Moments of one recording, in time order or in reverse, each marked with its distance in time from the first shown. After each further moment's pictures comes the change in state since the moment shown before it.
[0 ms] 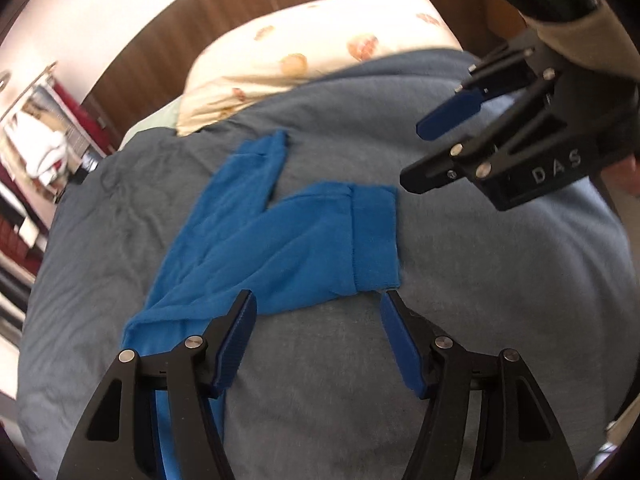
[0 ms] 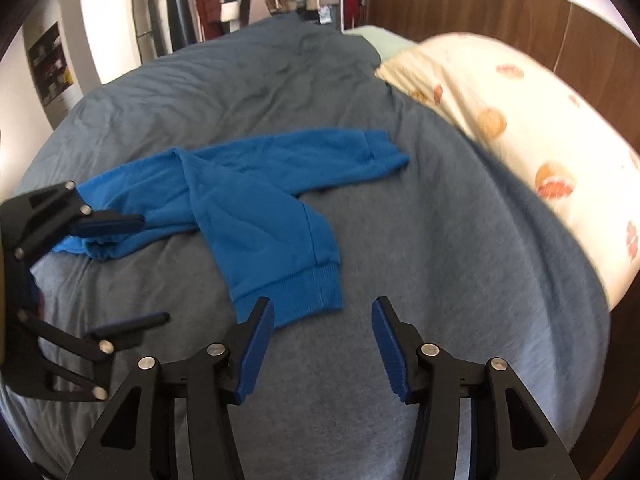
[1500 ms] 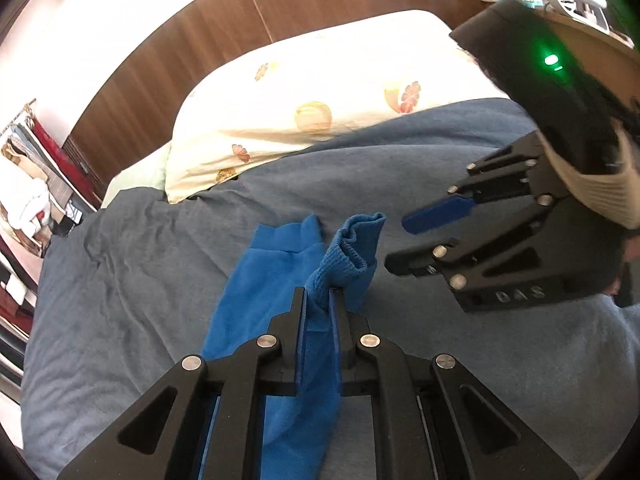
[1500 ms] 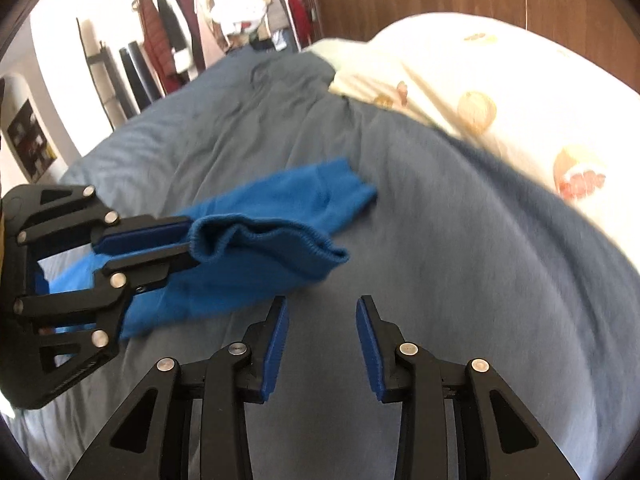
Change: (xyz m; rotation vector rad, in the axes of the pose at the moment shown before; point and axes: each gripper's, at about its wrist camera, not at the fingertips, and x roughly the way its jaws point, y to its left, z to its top) left arm 0.047 0.064 0.099 0.058 -0.112 -0.036; right arm 0.070 -0.060 0.055 0.192 -0.127 0.054
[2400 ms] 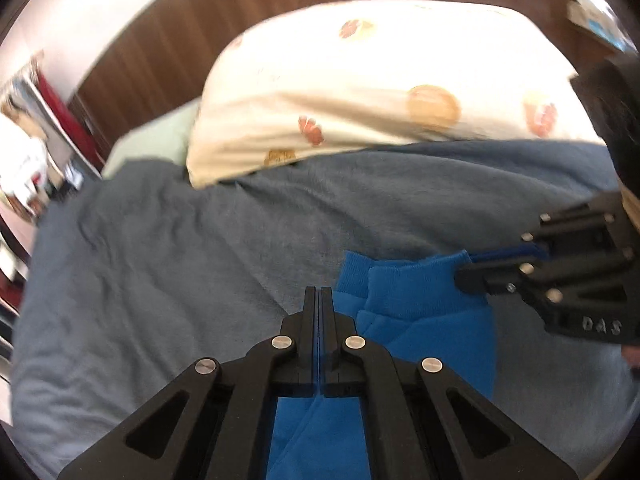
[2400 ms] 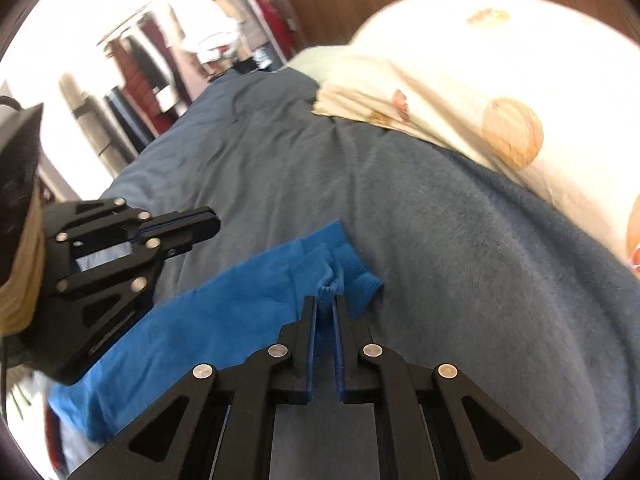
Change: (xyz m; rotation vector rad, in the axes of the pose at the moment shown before) left arm 0.106 0.106 0.040 -0.138 0.106 -0.013; right arm 0.072 -0.037 0.068 0.188 -0.011 0.108
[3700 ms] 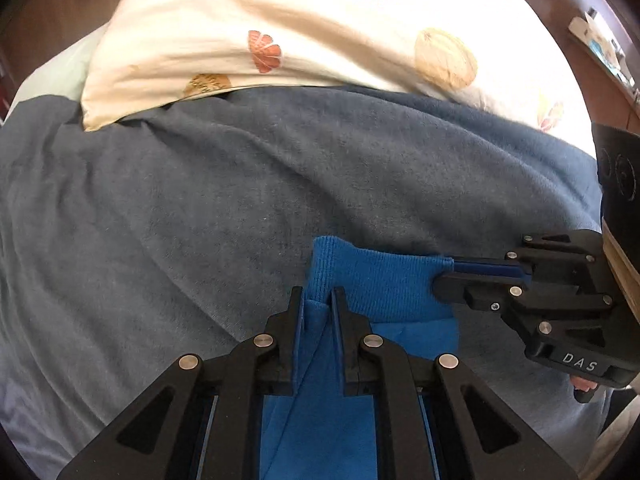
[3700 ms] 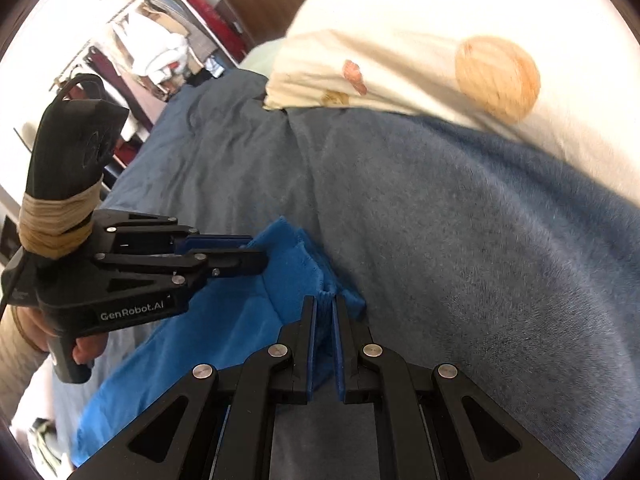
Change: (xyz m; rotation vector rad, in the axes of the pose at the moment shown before) left arm 0.072 0.007 0.011 -0.009 0.251 -0.361; right arm 0.041 -0.019 0.005 0.177 0.026 -0.042
